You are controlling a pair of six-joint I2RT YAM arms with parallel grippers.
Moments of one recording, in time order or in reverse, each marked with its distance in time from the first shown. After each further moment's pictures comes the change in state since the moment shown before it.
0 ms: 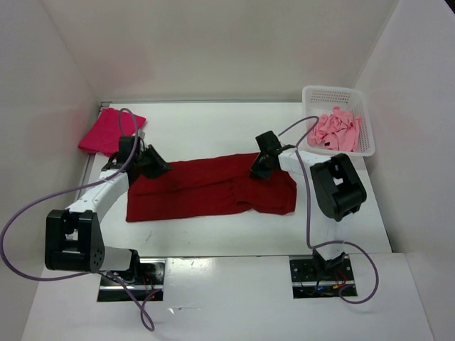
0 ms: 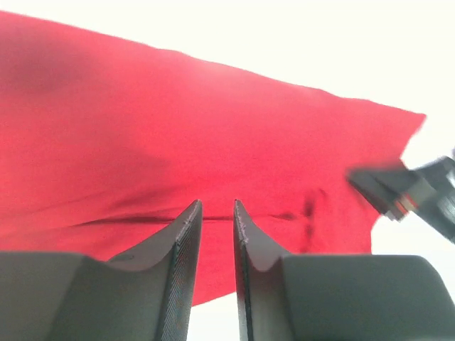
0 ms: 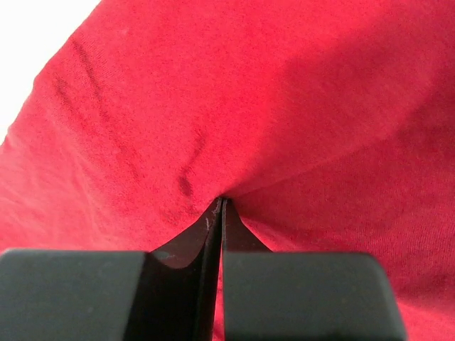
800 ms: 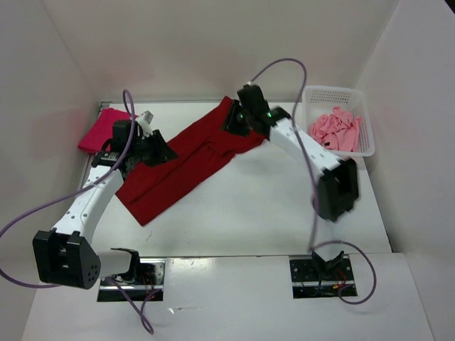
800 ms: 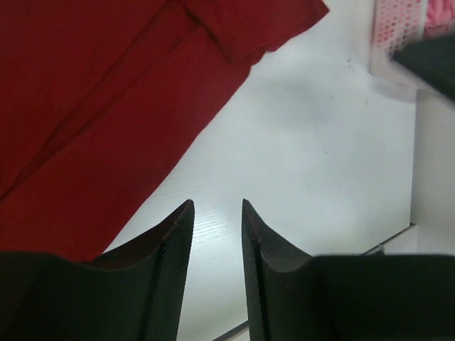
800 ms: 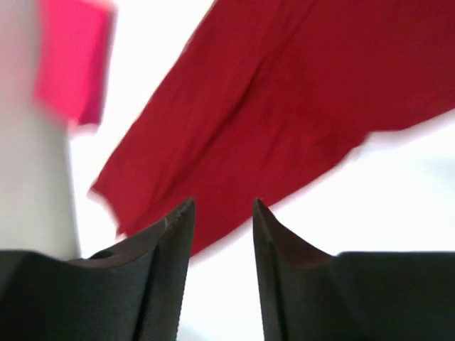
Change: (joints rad) left arm -0.081 -0.101 0.255 -0.236 0.109 0.194; right arm 0.101 0.142 0.787 -0.266 -0.032 -0.248
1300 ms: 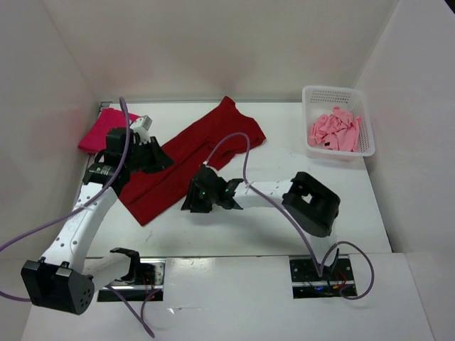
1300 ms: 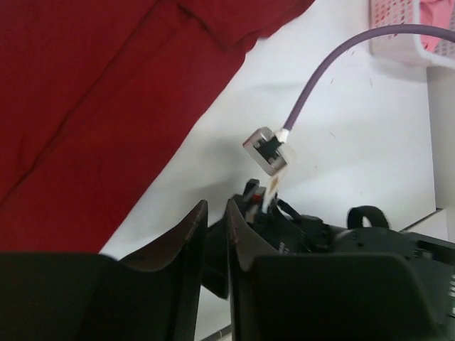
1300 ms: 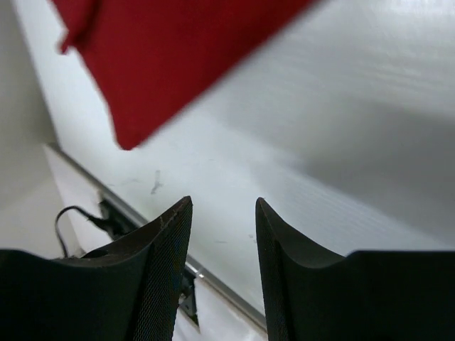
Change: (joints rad) left arm -0.044 -0.172 -0.029 -0.047 -0.041 0.073; right arm 0.485 -0.093 -0.702 0.548 -0.031 0.368
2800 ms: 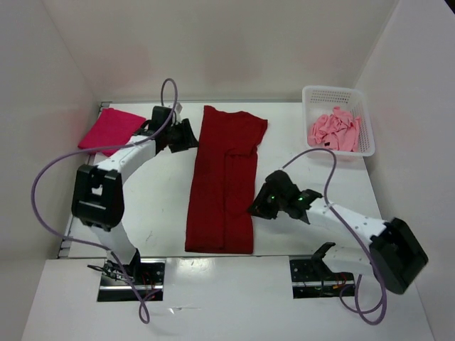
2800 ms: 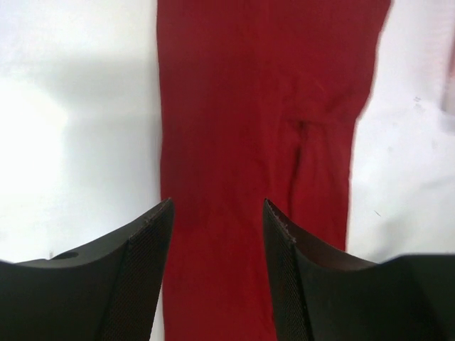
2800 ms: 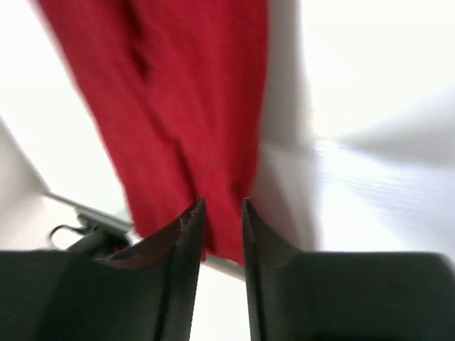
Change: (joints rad) left arm -0.064 0.608 0.233 0.223 -0.092 -0.063; right arm -0.308 -0.644 -0.597 -0.224 -0.034 0.040
